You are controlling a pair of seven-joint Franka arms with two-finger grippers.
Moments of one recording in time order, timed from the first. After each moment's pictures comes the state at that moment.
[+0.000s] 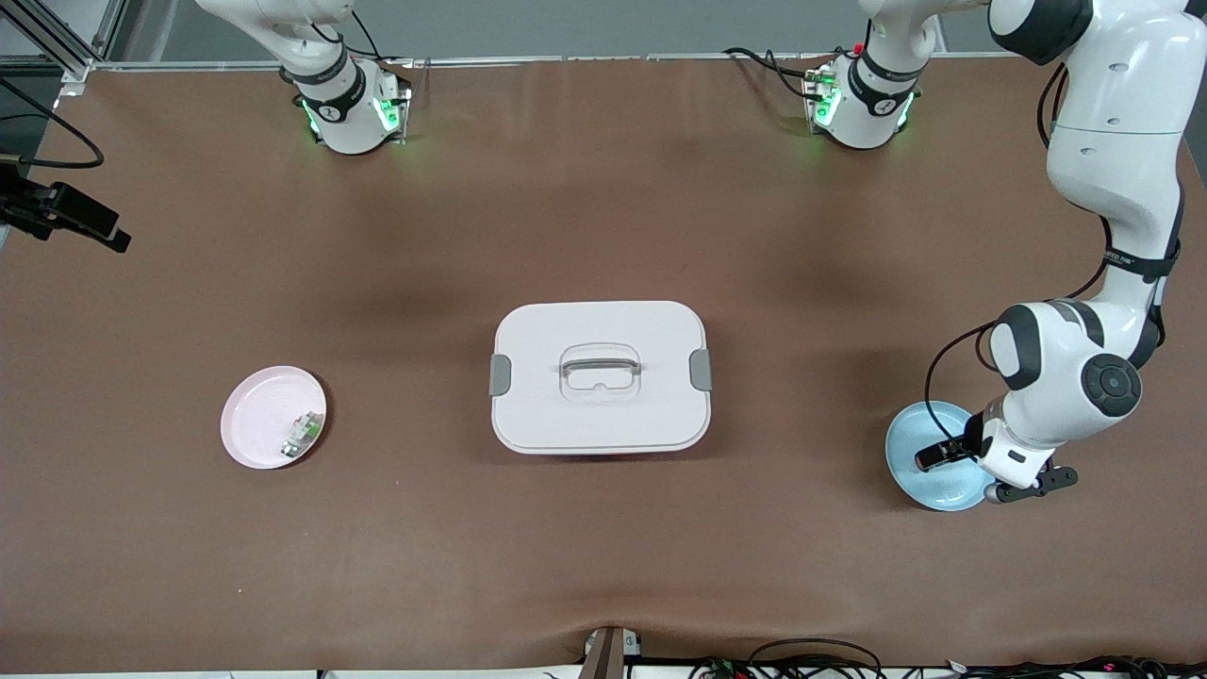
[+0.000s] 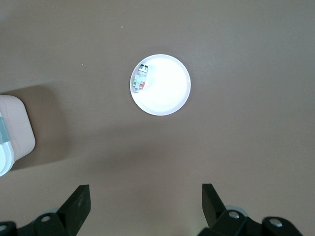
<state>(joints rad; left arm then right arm) 0.15 0.72 -0.12 -1.66 0.05 2.48 -0.21 -0.10 -0.06 0.02 -1.61 0.03 1.54 0.11</state>
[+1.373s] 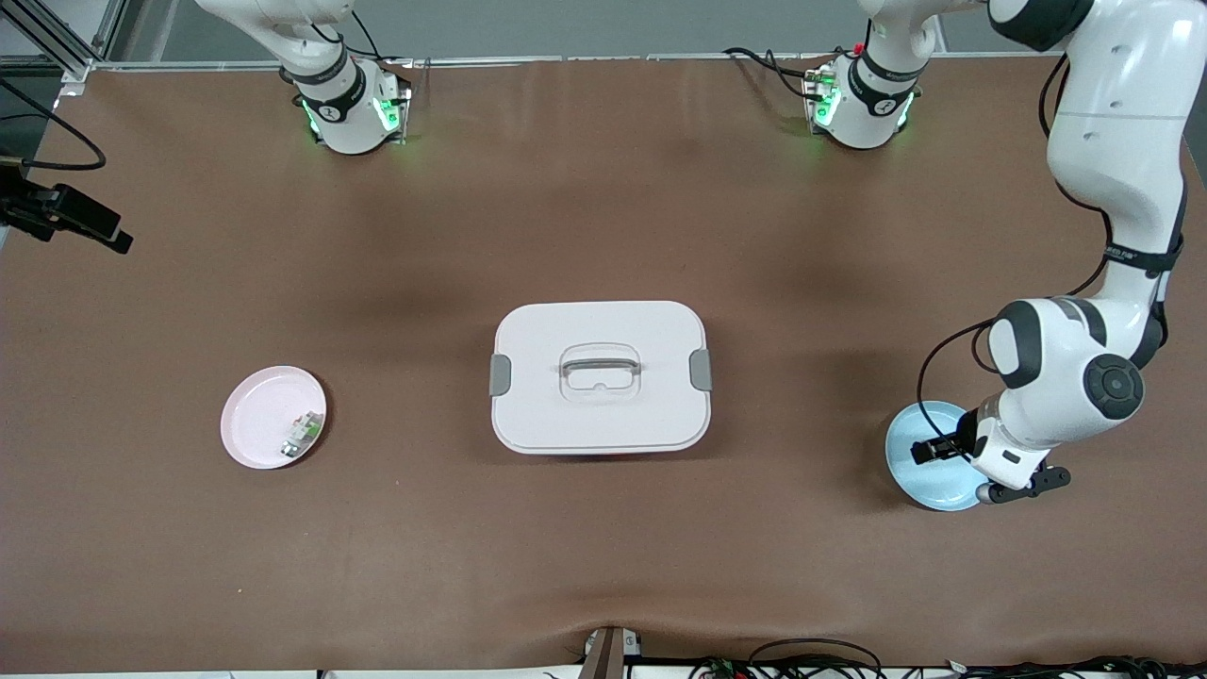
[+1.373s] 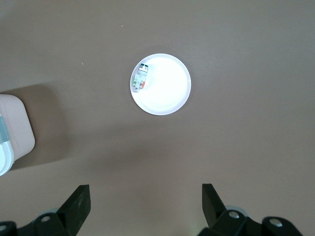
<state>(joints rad) 0.15 0.65 -0.18 -1.64 0.01 2.32 -0.26 -0.10 -0.05 0.02 -1.61 0.03 1.54 0.11</state>
